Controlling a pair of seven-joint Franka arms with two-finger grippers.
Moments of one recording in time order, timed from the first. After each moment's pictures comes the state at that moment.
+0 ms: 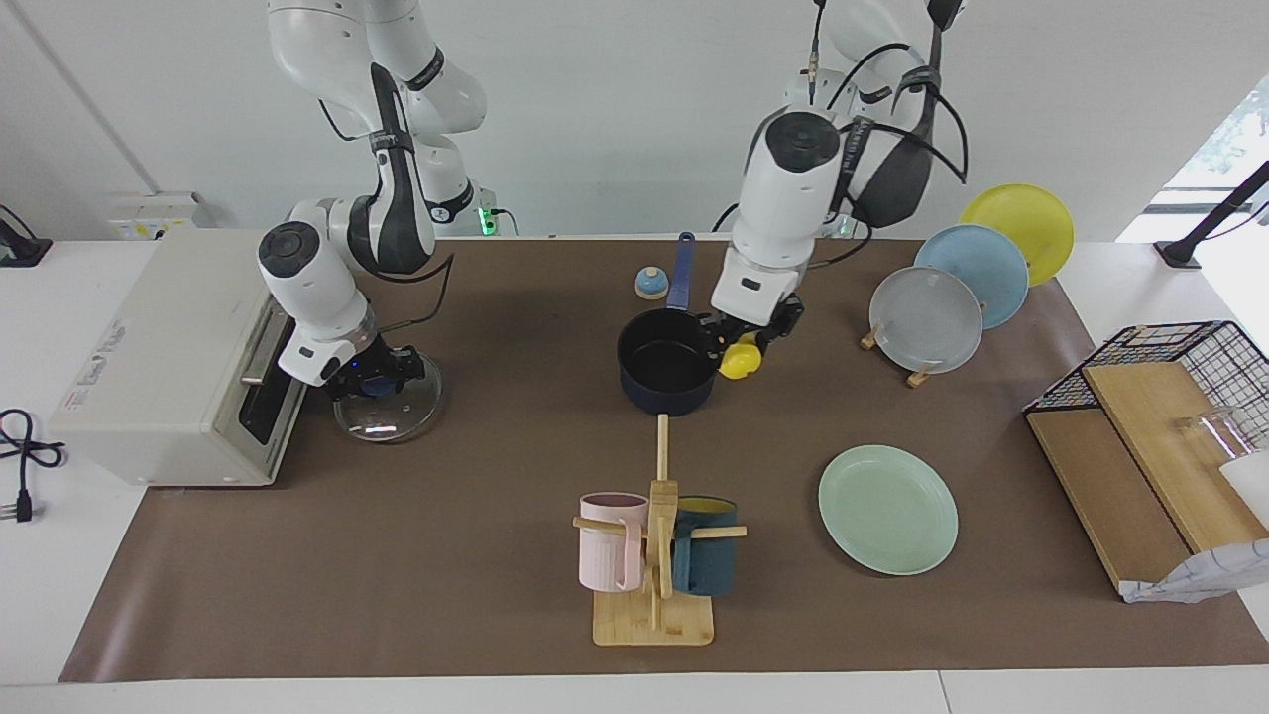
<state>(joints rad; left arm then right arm) -0.53 0.21 -0.10 -1.71 0.00 2.00 -0.81 -0.03 0.11 0.01 -2.21 0.00 2.27 -0.30</state>
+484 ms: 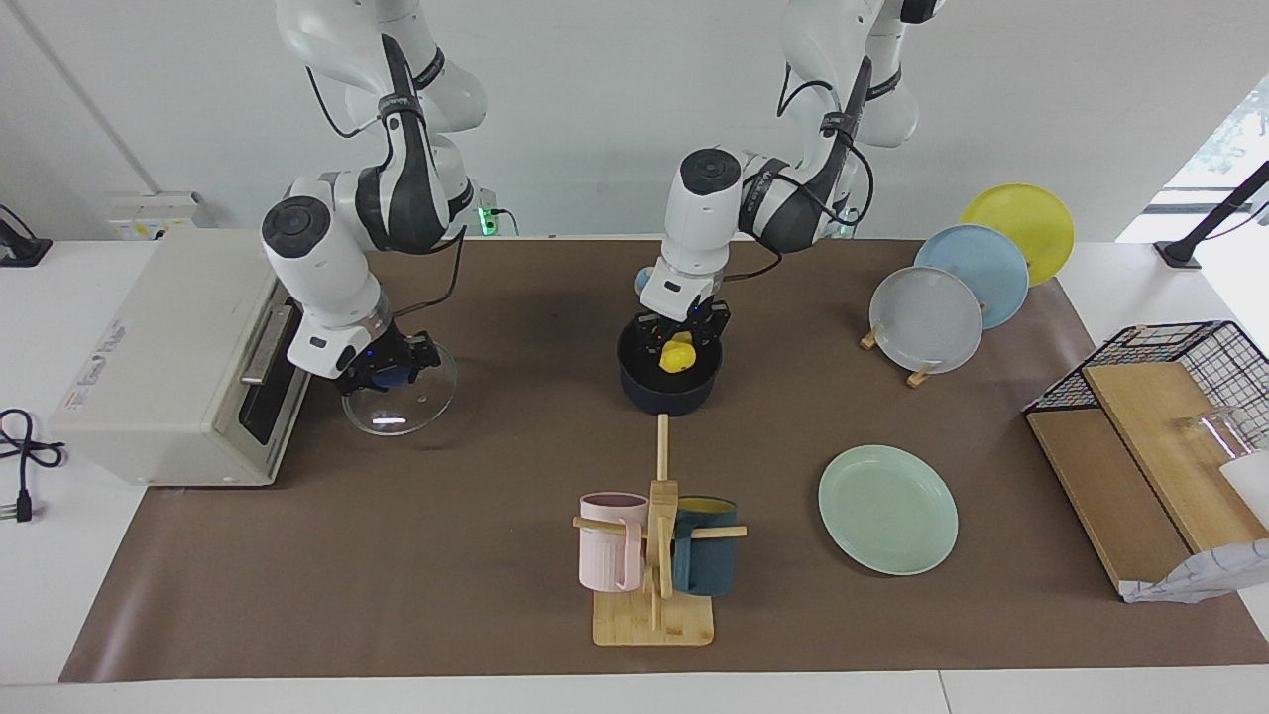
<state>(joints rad) -0.63 0.19 -0.09 -1.99 0.00 2.25 -0.85 0.07 0.10 0.02 -1.96 0.00 1.98 -0.28</state>
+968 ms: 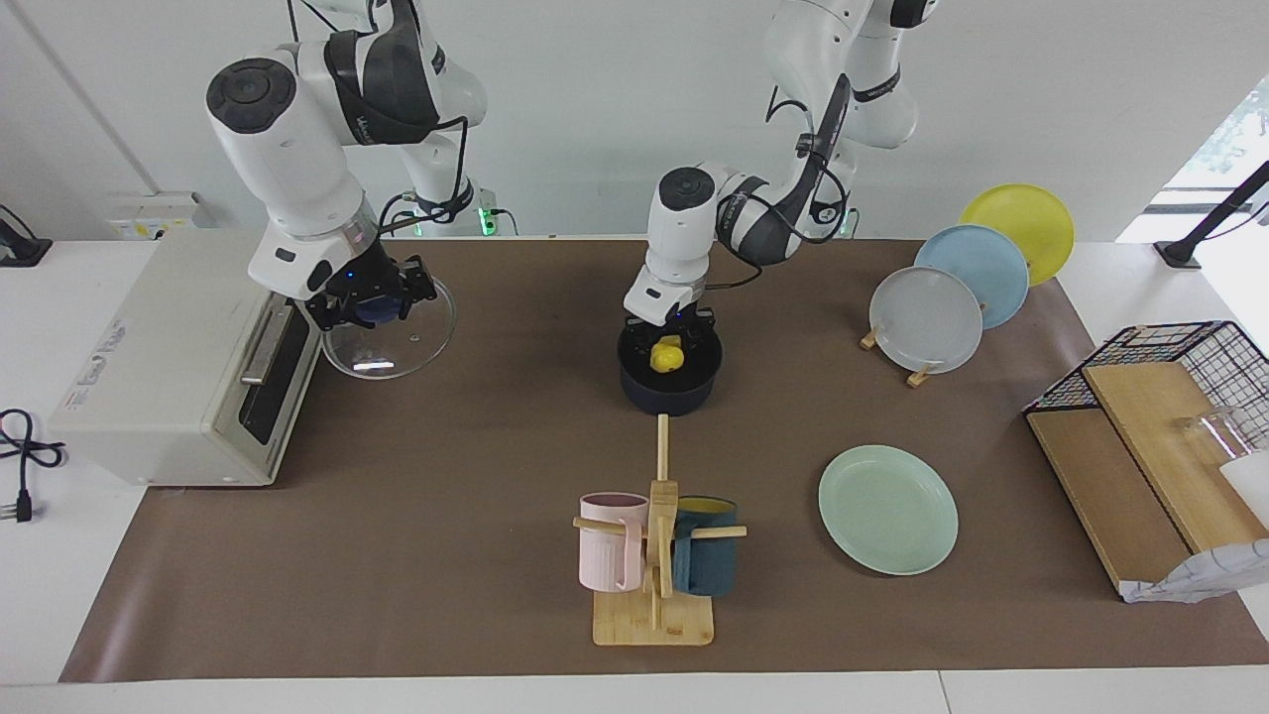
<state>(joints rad) -0.68 0.23 -0.09 -2.06 0.04 2.34 -0.85 0.10 0.08 0.02 -1.66 0.00 1.61 -0.21</state>
